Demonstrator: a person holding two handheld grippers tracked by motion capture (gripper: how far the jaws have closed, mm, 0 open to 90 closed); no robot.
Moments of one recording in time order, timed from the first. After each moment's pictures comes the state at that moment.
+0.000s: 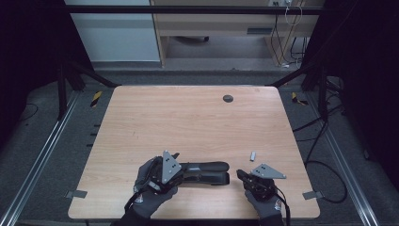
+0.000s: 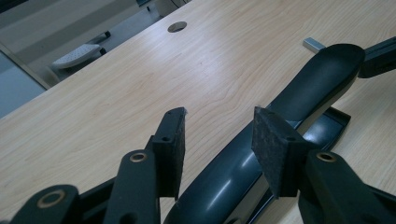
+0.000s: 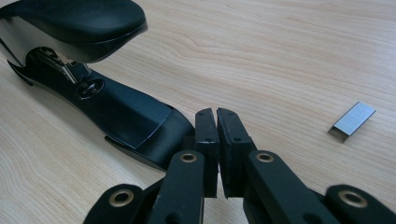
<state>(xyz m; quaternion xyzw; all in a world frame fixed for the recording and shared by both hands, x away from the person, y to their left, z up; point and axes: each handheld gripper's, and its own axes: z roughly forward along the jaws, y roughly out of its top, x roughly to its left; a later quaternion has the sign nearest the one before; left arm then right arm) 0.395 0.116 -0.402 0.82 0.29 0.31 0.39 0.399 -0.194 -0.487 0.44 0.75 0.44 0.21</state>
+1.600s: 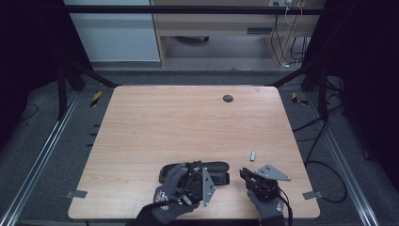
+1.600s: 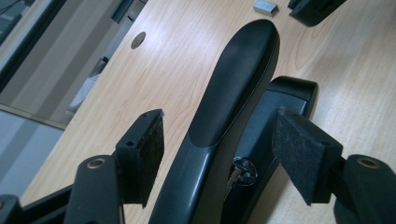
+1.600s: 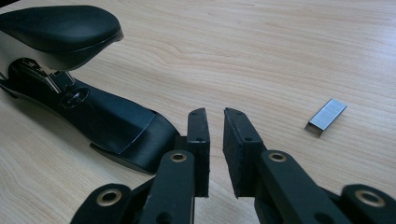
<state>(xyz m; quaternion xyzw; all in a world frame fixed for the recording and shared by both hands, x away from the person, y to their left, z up) 0.375 0.043 -0.422 0.88 0.13 0.38 0.27 0.396 -0.201 -0.487 0.46 0.73 0.45 0.23</state>
